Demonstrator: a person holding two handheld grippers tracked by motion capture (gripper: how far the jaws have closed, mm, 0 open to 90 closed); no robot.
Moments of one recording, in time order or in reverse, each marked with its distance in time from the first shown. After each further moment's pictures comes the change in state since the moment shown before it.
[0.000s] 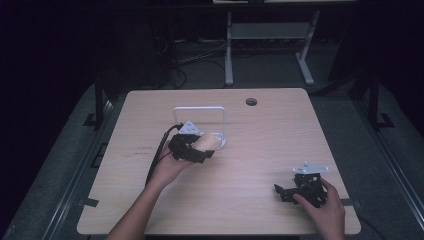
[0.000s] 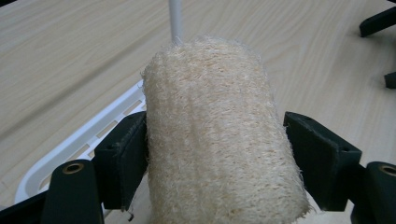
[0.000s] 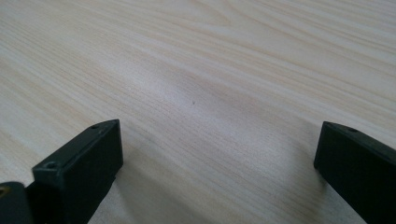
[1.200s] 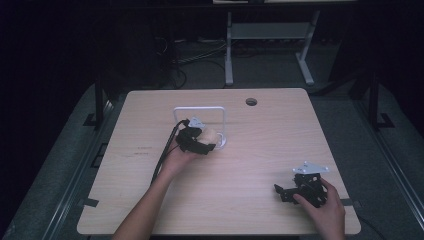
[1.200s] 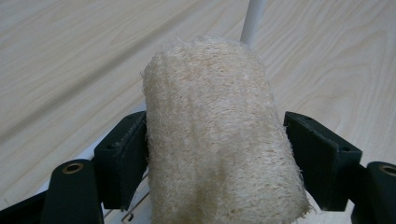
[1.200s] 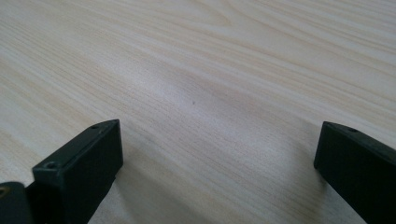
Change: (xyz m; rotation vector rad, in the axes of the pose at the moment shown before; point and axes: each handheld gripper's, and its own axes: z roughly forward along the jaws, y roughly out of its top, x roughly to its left) left arm 0.032 -0.004 0.050 0.064 0.069 -0.037; right arm 0.000 0.000 0.000 0.000 0.001 0.001
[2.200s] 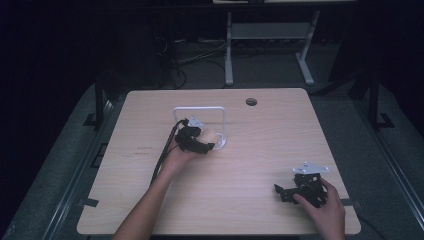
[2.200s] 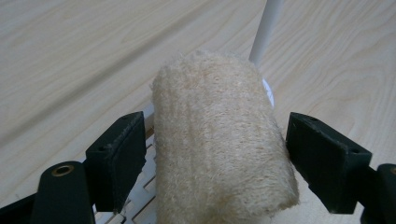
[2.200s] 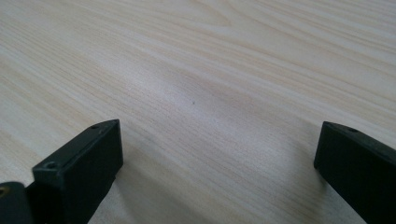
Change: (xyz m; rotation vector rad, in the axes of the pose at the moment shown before) left arm 0.004 0.000 -0.002 -0.010 0.023 -0.009; right arm 0.000 0.000 0.000 0.000 0.000 0.000
